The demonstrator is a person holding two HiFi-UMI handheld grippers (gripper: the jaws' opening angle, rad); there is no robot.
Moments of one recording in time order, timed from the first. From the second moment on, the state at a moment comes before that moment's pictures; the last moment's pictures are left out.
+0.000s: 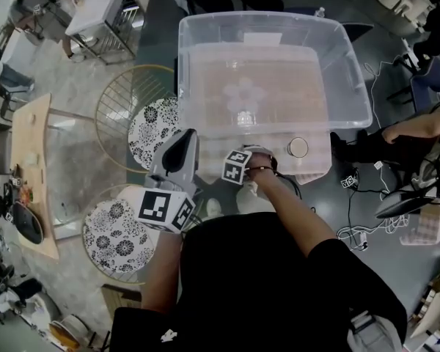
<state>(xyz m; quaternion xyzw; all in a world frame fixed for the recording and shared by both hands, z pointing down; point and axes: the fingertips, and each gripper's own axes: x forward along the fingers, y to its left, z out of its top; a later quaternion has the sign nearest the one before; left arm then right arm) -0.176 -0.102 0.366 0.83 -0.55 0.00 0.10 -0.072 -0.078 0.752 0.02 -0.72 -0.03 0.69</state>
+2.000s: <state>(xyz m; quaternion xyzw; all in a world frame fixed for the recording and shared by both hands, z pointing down) -0.122 -0.139 0.374 0.86 -0.49 -0.03 0.13 -0.043 -0.056 0.460 0.10 -0.89 0.02 0.45</state>
